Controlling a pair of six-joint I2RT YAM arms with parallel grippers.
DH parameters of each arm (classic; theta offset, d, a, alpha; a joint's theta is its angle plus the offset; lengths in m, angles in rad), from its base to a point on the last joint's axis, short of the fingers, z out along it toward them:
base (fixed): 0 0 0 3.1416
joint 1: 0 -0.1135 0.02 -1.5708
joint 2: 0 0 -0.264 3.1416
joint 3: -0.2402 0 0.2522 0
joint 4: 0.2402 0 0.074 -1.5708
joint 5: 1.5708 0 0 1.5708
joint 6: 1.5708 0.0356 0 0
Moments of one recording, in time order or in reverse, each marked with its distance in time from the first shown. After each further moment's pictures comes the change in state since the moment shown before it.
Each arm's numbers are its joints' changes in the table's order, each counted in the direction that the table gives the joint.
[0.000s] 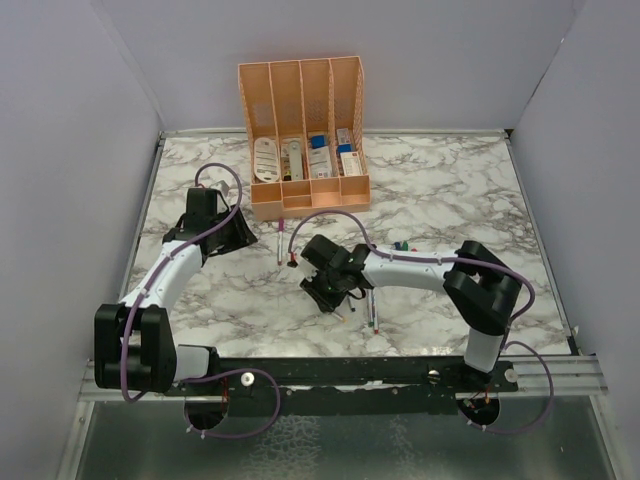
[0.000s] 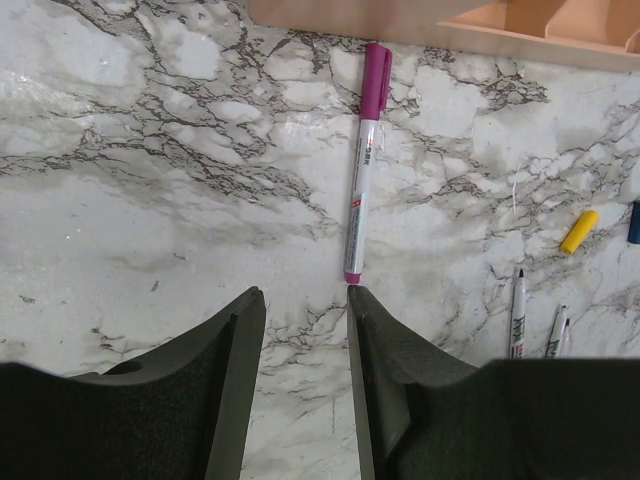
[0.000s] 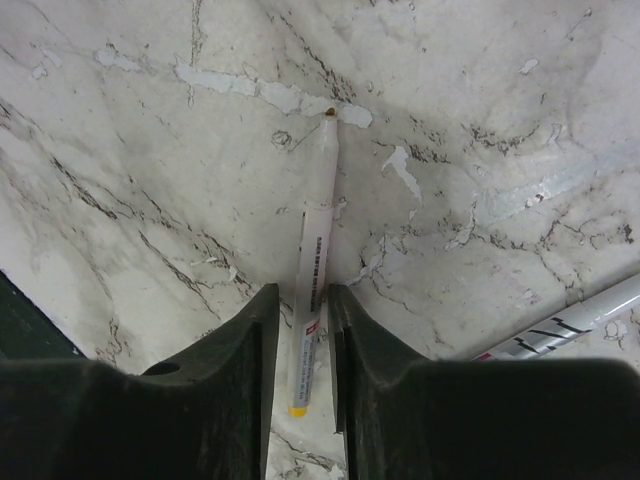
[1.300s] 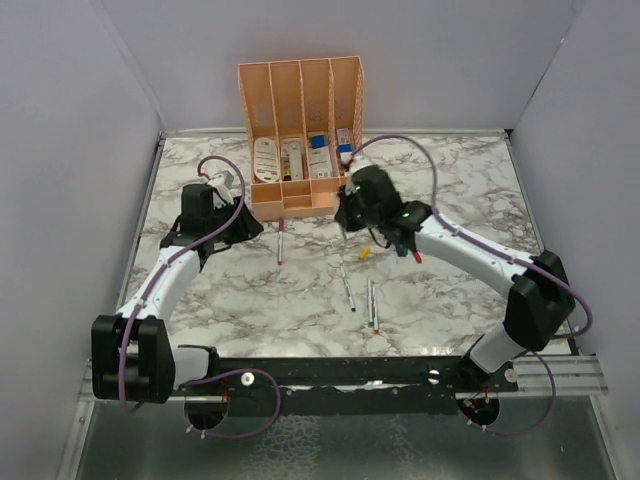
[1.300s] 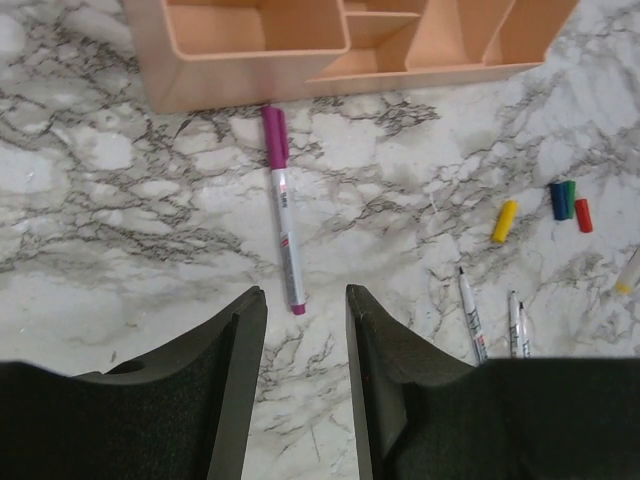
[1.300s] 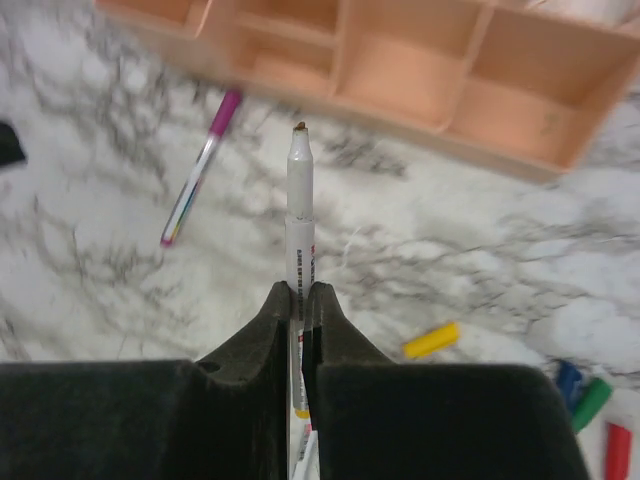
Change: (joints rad) left arm 0.000 0.057 0.021 -0.121 0.105 0.075; right arm 0.202 0.182 -0.144 -0.082 0.256 0.216
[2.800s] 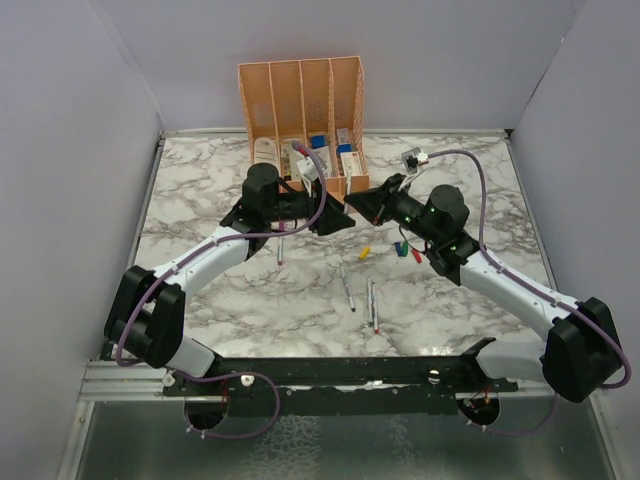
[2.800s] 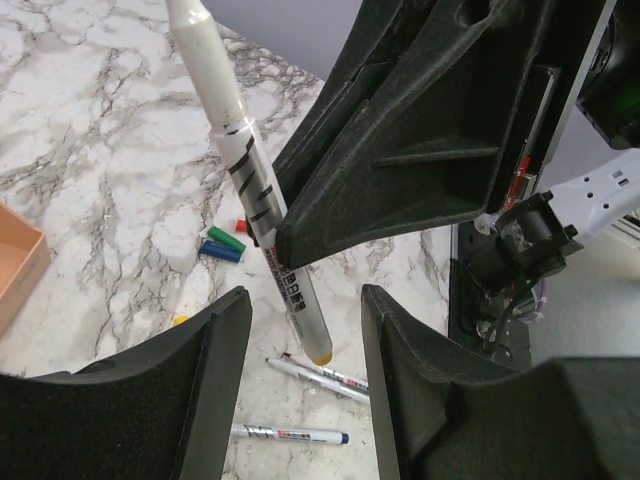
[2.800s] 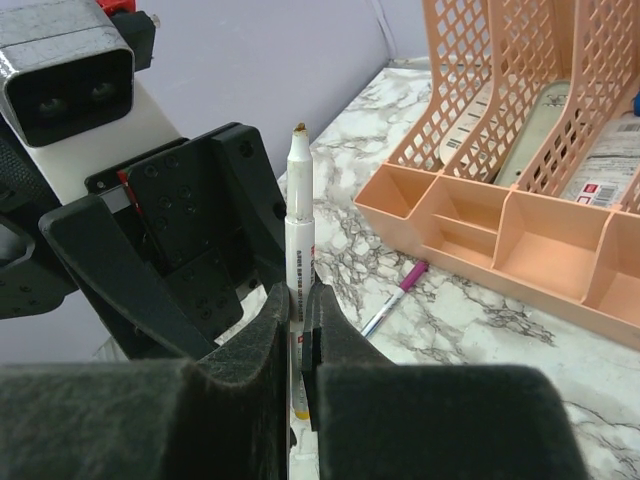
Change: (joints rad) left arm 0.426 -0.227 -0.188 -0.619 0.509 0.043; right arm 0.268 0.397 0.484 -0.846 -0.449 0.253
